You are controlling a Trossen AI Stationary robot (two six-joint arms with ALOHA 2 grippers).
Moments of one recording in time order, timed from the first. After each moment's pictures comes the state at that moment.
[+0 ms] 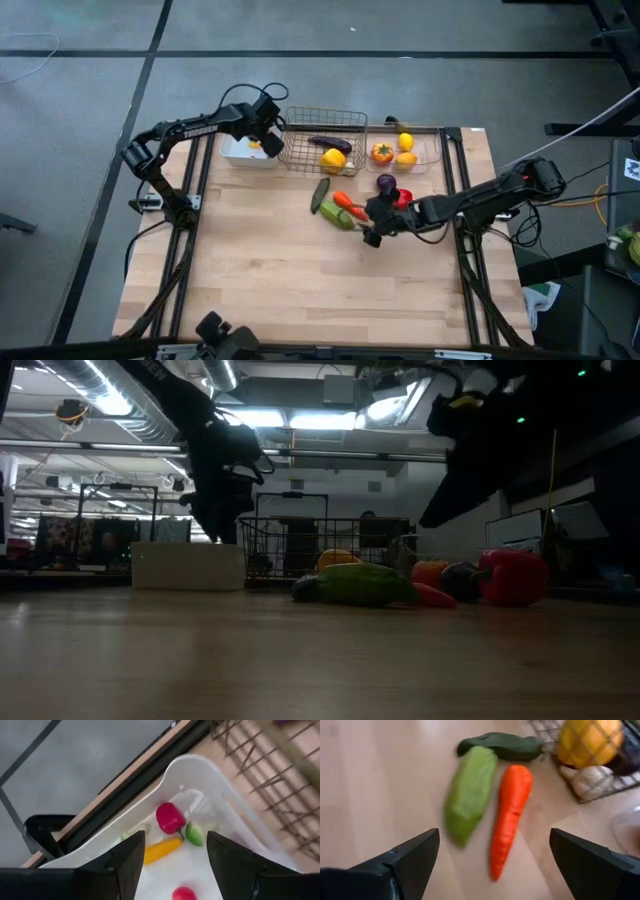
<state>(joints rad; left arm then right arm) 0.76 1.63 1.13 -0.66 -0.29 -0.05 0.22 1.40 0.77 -0.29 0.49 0.43</state>
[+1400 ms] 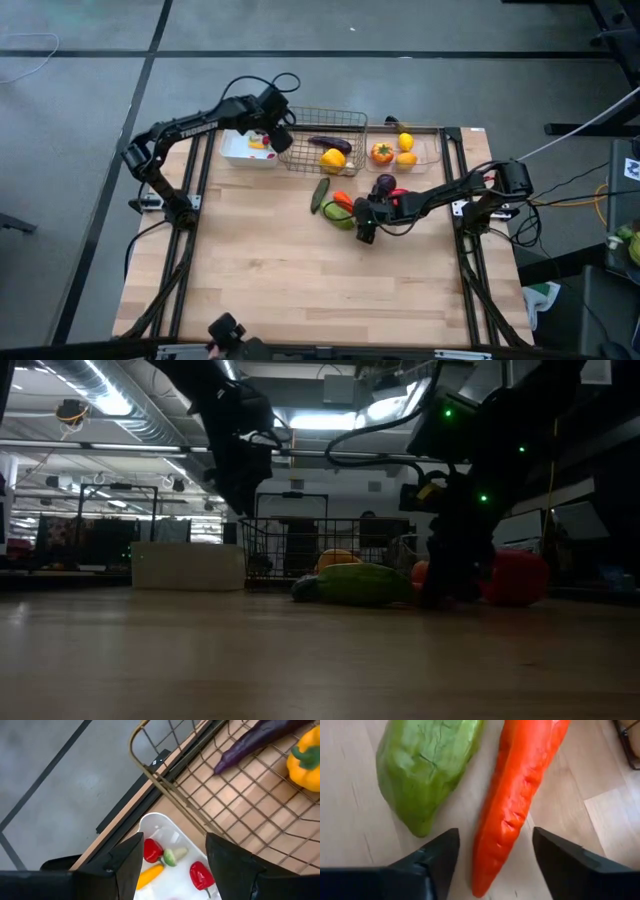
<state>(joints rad) 0.68 1.62 1.32 -0.75 -0.27 0.03 0.06 1.67 0.77 -0.19 0.31 0.28</state>
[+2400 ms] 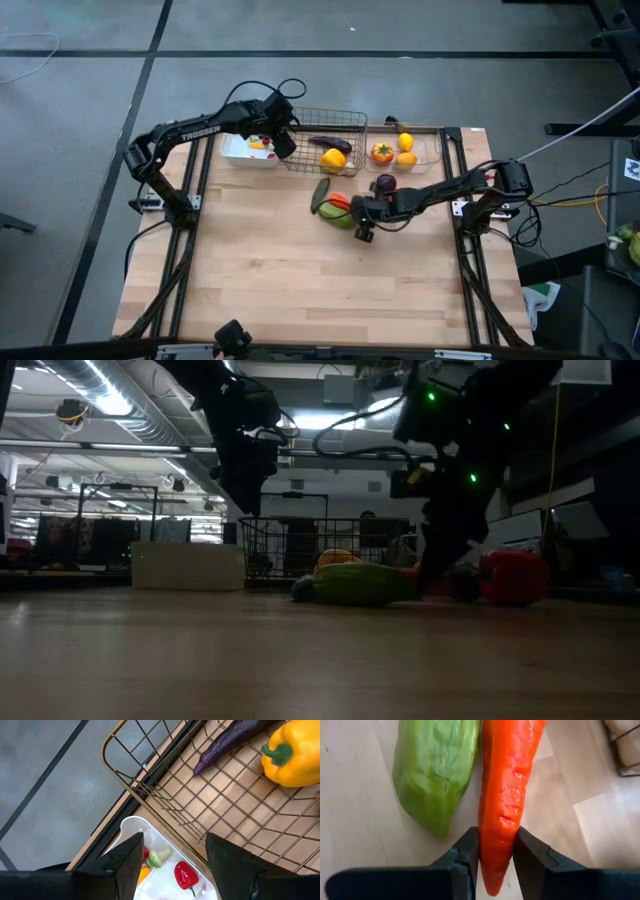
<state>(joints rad) 0.62 1.62 1.32 -0.75 -0.27 0.03 0.06 1.67 0.90 -0.39 0.29 0.28</state>
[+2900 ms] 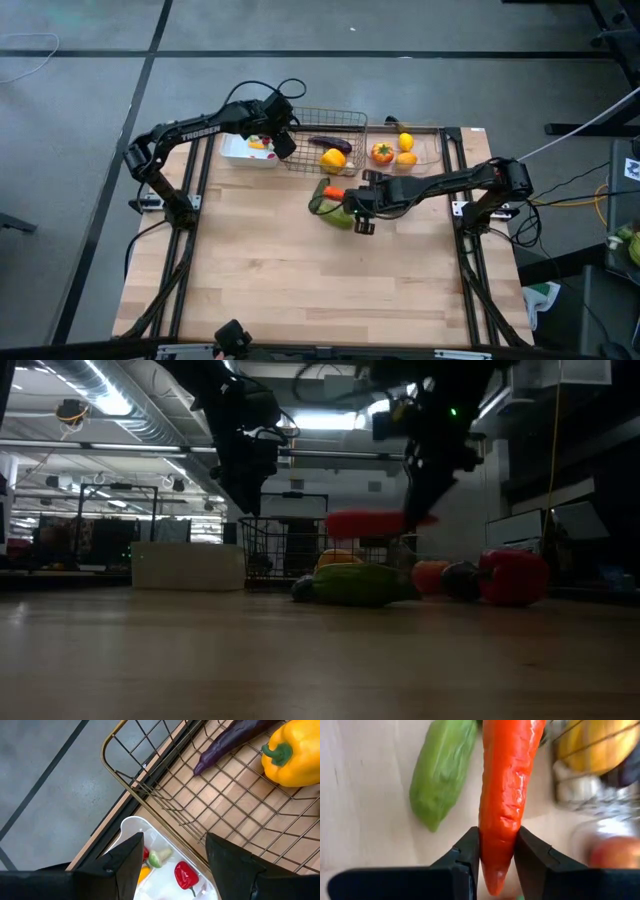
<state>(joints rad) 0.62 1.62 1.32 -0.75 -0.27 0.04 0.06 1.66 1.24 -0.81 0.34 0.11</state>
